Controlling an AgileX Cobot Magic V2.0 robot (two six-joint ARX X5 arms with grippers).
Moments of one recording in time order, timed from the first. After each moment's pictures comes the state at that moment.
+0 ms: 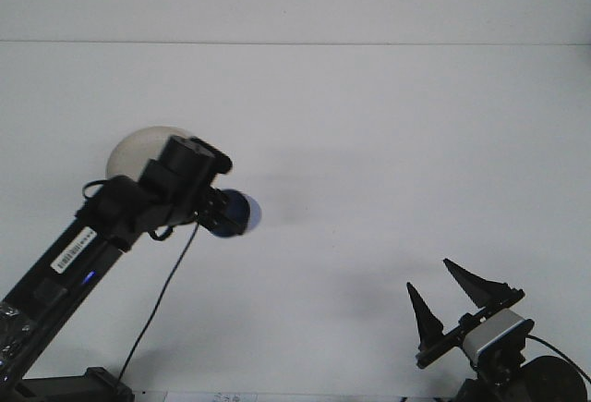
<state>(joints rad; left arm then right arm) -0.48 1.41 1.55 -0.96 -0.02 0.05 0.88 0.12 0.58 -0.52 0.31 0.05</state>
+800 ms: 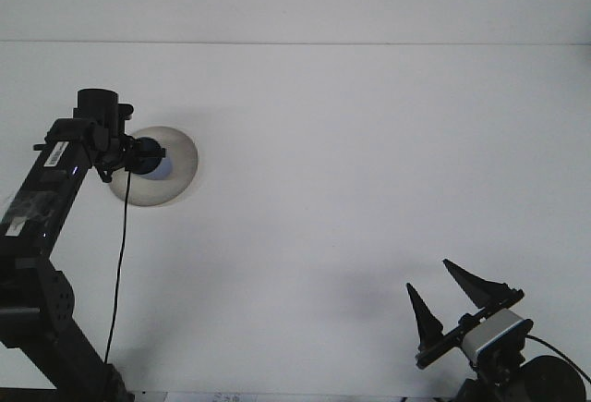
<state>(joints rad) 0.06 1.83 1.59 -0.74 -0.03 0.06 0.88 0.12 0.58 -0.53 0.31 0.05</state>
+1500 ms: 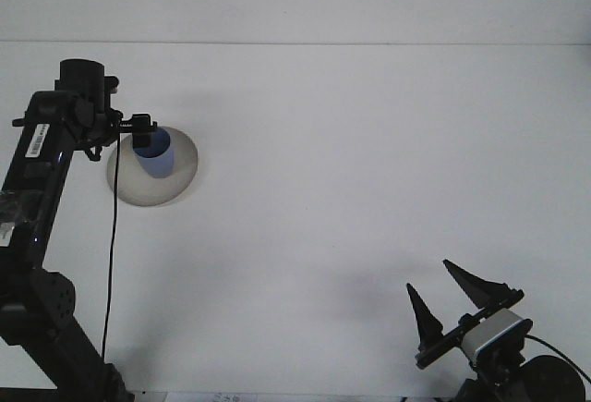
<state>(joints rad) 0.06 1.84 1.90 -0.98 -0.03 0.00 0.88 0.12 0.58 -0.53 0.32 0.05</state>
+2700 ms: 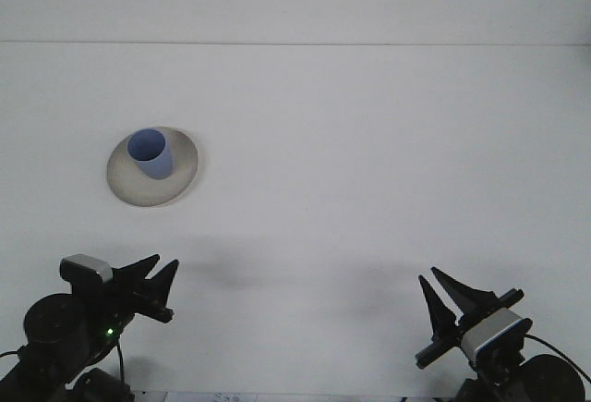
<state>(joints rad) -0.41 0.38 0.69 -0.54 0.08 -0.34 0.88 0.12 0.58 -0.54 0.32 0.05</state>
